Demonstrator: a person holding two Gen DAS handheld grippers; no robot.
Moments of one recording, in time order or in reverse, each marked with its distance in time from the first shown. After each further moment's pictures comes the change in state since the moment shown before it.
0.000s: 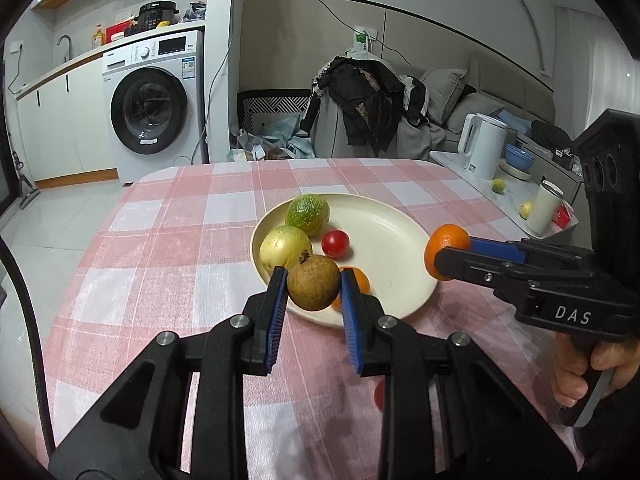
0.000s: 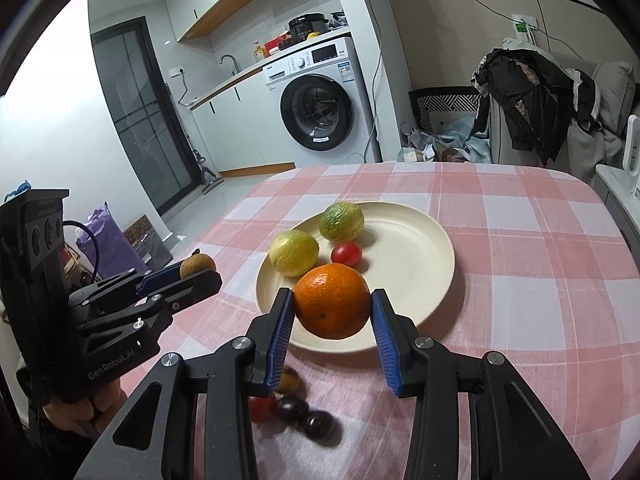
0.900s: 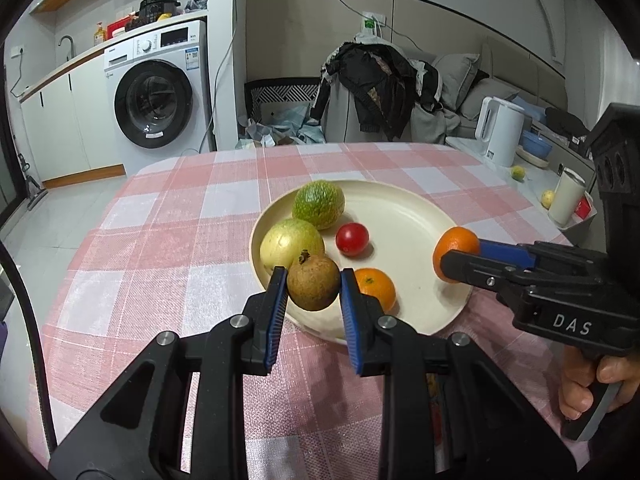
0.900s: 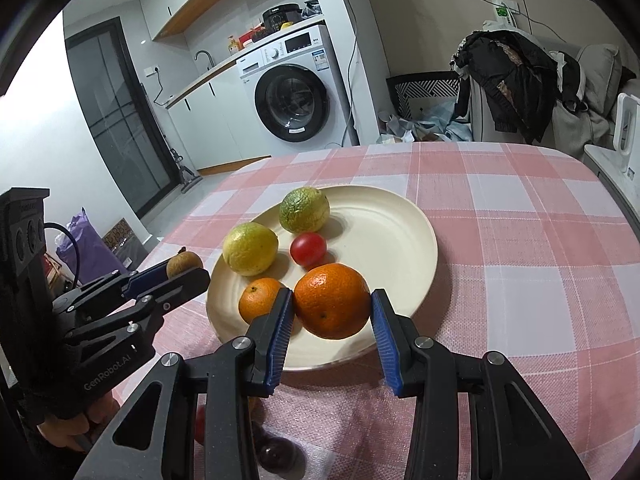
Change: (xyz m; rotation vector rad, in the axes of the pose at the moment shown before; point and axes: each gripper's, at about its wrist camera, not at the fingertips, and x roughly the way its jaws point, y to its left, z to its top) left arm 0.055 0.002 -0.002 0.018 0.053 0.044; right arm 0.032 -0.019 -0.004 0.046 0.038 -0.063
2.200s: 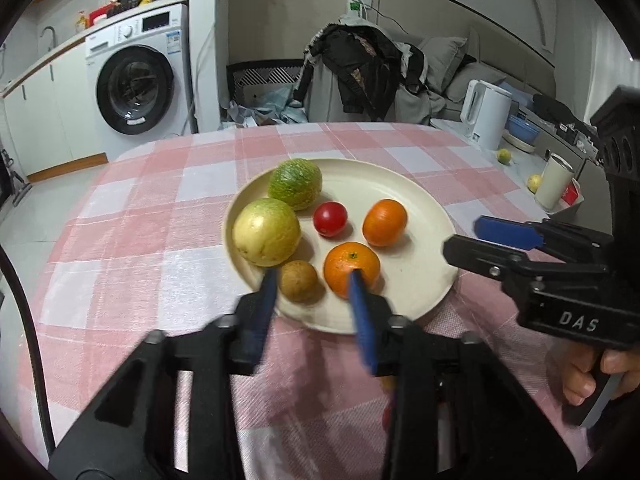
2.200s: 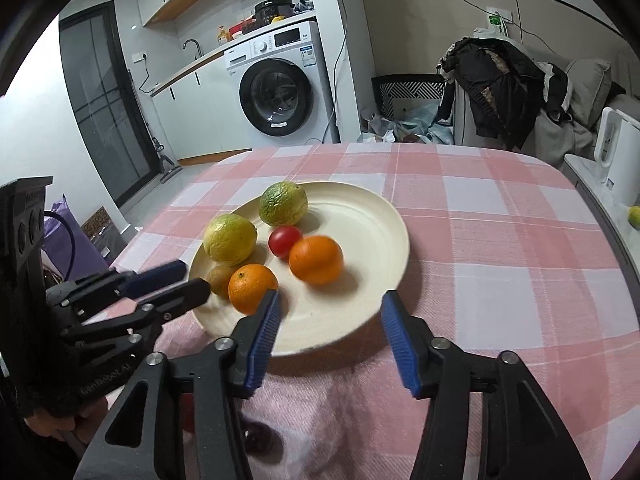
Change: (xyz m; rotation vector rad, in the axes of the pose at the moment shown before) left arm 0.011 -0.004 -0.003 0.013 0.053 -0.052; right arm -0.013 0.000 -0.003 -0.038 0.014 -0.095
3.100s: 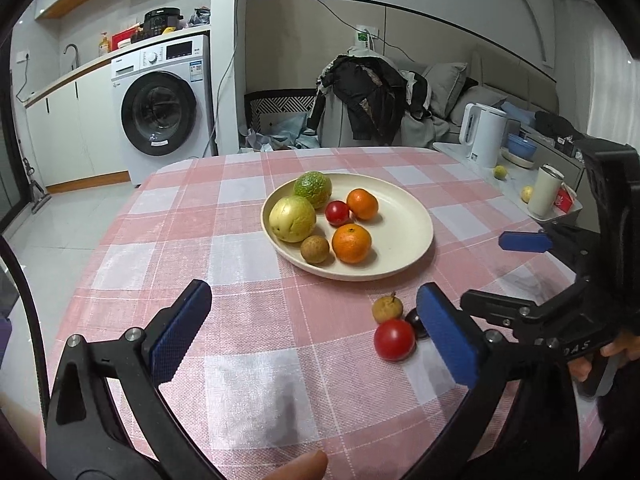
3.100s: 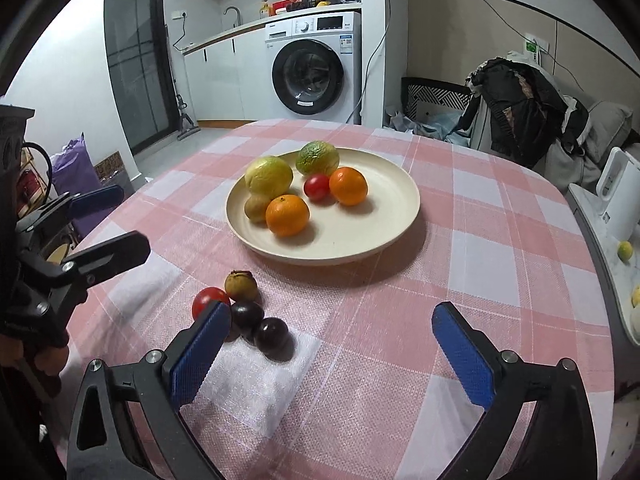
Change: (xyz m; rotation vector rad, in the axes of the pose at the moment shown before) left arm -0.097 -0.003 -0.045 0.000 -0.108 0.051; right arm -0.040 0.021 -0.044 -0.180 0.047 -0.005
